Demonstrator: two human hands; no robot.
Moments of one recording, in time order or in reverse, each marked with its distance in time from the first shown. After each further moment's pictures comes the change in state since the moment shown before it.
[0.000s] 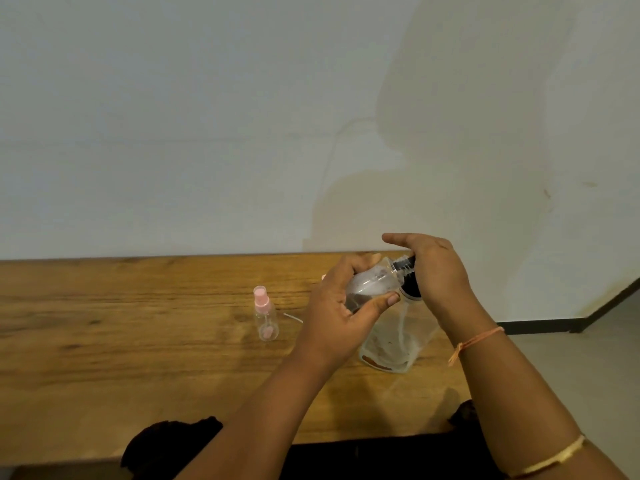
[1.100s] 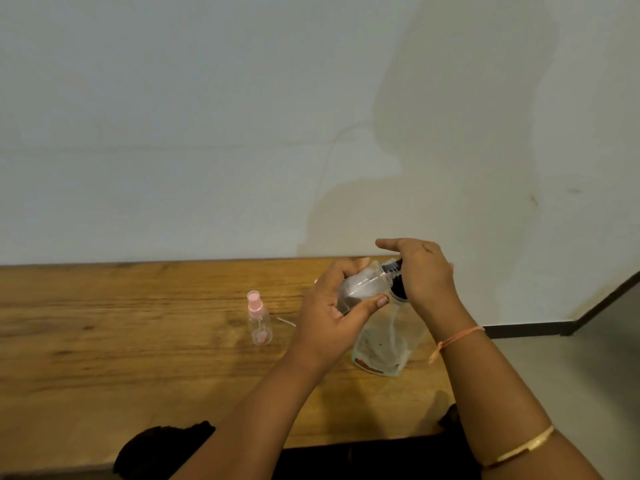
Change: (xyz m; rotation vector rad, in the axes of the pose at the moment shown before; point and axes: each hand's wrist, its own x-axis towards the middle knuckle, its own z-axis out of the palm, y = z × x) left_hand 0.000 -0.004 0.000 0.012 0.002 0.011; right_hand -0.002 -0.005 -0.002 0.011 0.012 0.042
